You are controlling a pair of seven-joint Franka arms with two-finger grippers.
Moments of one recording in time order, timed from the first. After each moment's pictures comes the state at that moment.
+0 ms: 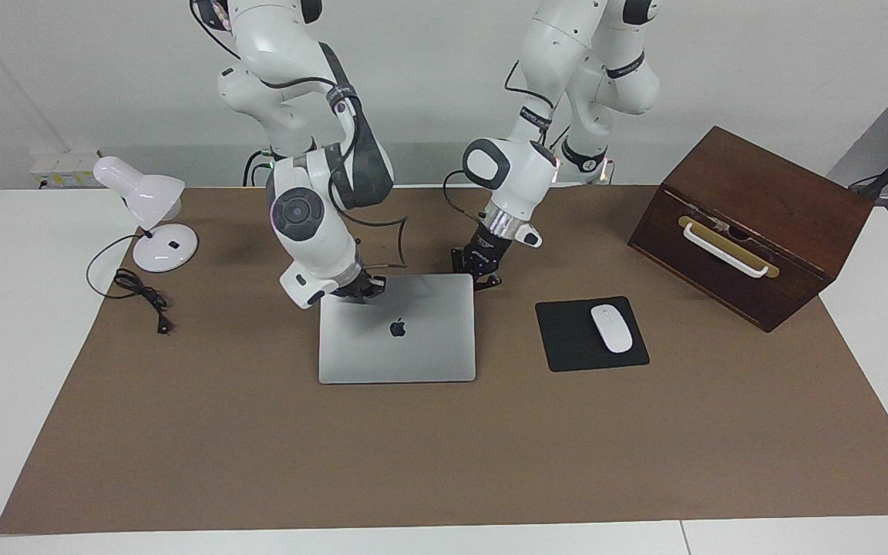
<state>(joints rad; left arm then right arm) -0.73 0.25 -0.14 -2.24 -1.55 3.13 -1.61 0.53 0.34 -0.24 -1.75 0.26 1.87 0.31</state>
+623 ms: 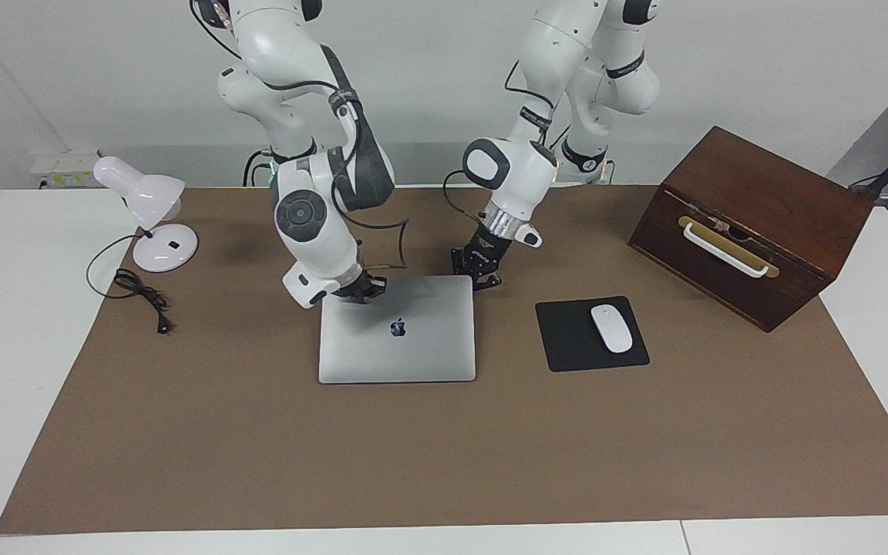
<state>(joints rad) -0.73 0.25 -0.14 -2.24 -1.55 3.13 -1.61 0.54 0.32 -0.24 -1.81 0.26 1.92 0.31</state>
